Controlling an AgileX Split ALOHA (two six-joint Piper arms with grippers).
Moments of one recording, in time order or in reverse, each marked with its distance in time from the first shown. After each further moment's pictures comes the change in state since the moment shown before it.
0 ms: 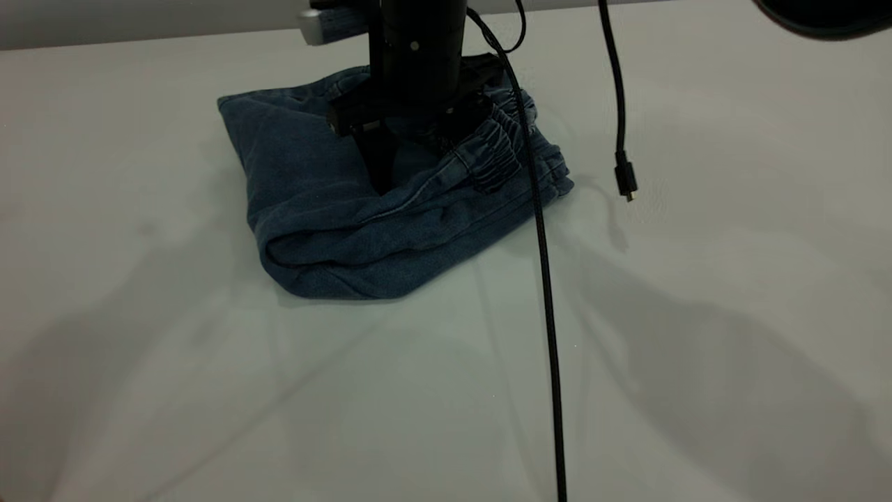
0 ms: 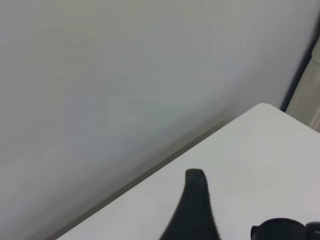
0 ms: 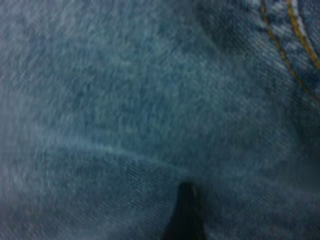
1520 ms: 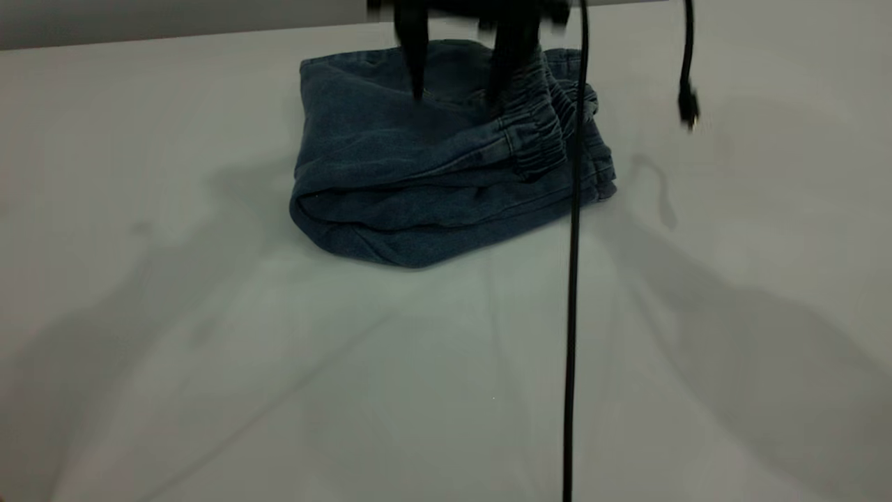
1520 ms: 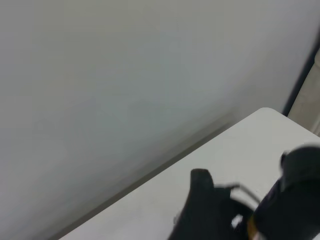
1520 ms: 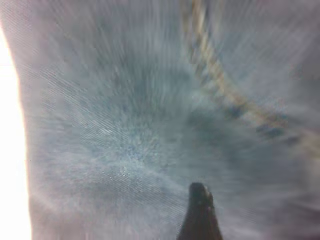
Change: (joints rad) left arm 0.000 0.000 0.000 -0.006 -0.011 -0.005; right arm -0.102 -0.166 0.039 0.014 0.010 0.361
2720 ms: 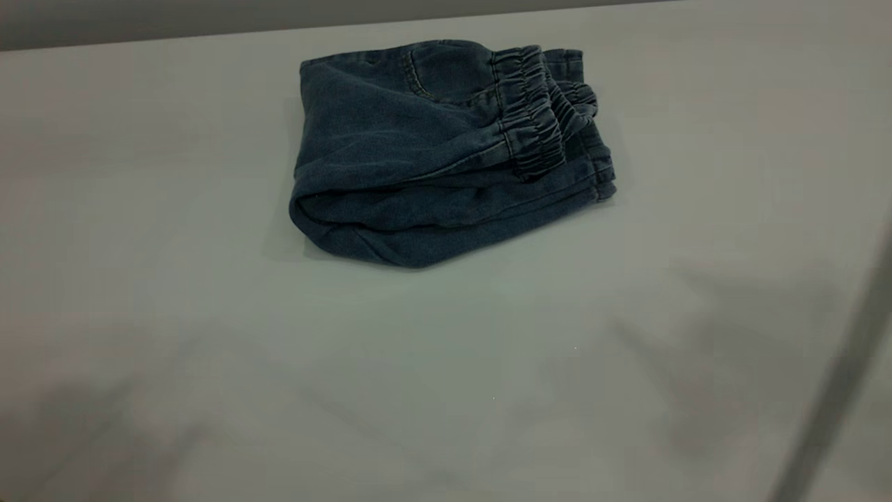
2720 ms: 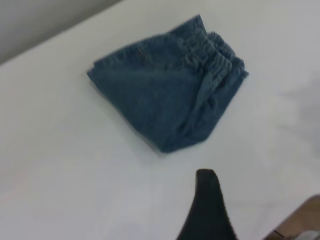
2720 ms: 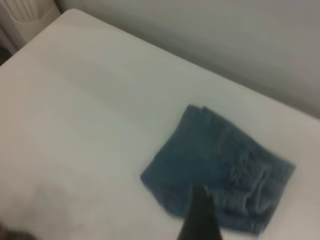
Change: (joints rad) left arm -0.001 -0.549 0.052 0.742 0.758 -0.755; right arm 0.001 -1.332 0.670 0.059 -0.032 -0.476
